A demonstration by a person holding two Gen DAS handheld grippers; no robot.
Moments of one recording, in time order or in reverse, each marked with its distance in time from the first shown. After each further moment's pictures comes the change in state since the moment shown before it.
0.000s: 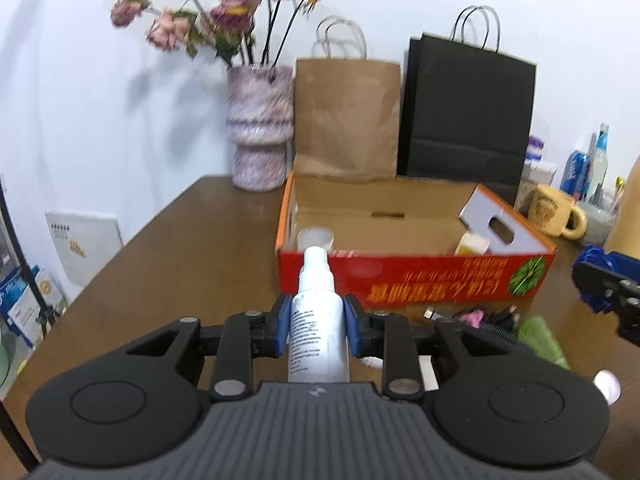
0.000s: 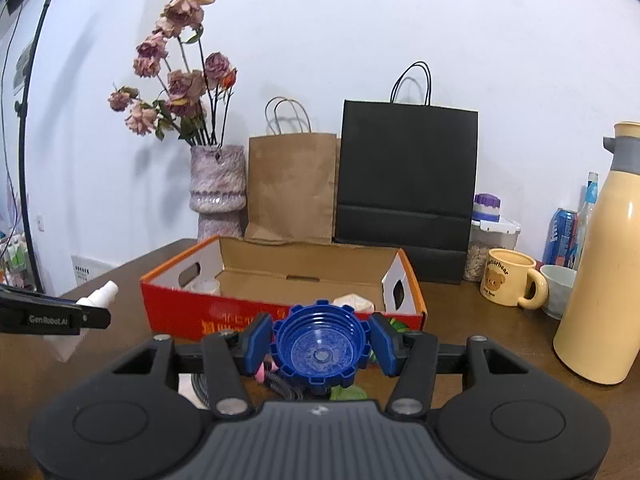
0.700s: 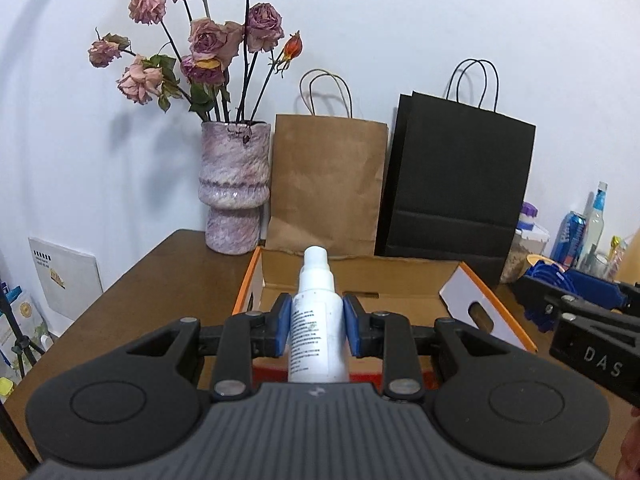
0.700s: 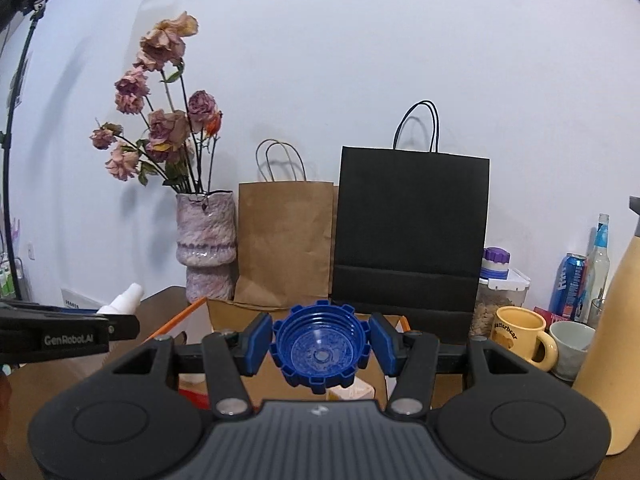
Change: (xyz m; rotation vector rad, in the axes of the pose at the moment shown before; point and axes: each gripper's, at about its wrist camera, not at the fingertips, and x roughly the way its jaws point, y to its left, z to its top) left arm 0.029 -0.032 0.065 -0.060 -0.110 -0.020; right arm 0.051 -0.001 0.066 -0.001 -0.066 -0.010
